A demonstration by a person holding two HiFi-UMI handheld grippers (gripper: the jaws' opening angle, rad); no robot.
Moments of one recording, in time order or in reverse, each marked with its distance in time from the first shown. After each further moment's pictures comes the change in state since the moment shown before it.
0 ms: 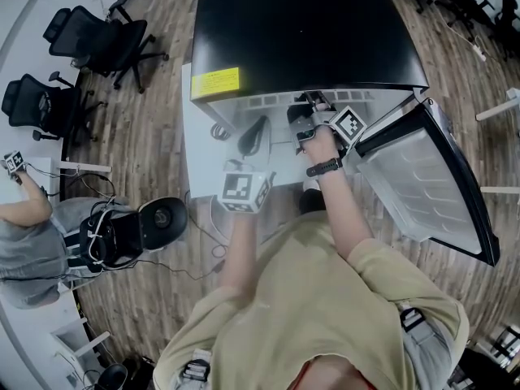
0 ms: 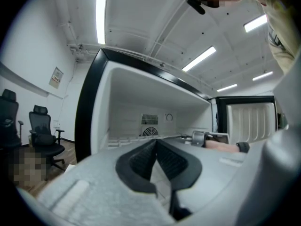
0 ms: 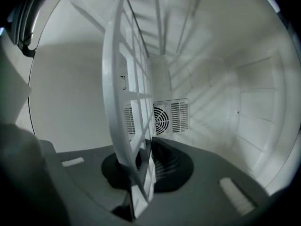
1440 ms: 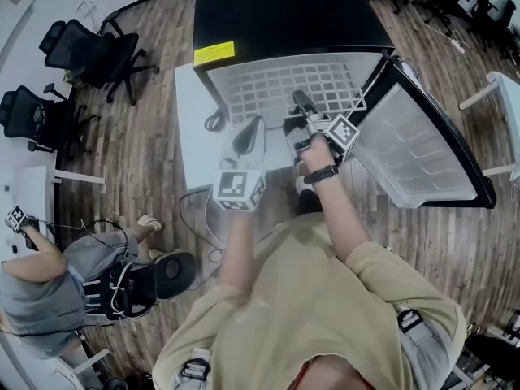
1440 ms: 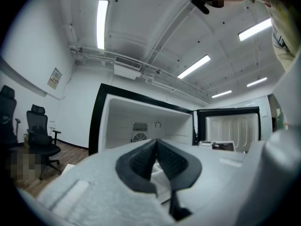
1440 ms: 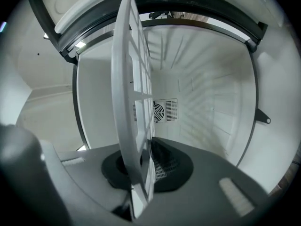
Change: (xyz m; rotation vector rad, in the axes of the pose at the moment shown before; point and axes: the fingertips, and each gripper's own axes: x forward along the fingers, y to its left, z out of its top) left arm -0.083 -0.054 0.023 -0.012 -0.065 -0.056; right arm -0.113 0.025 -0.039 0.012 0.003 -0.039
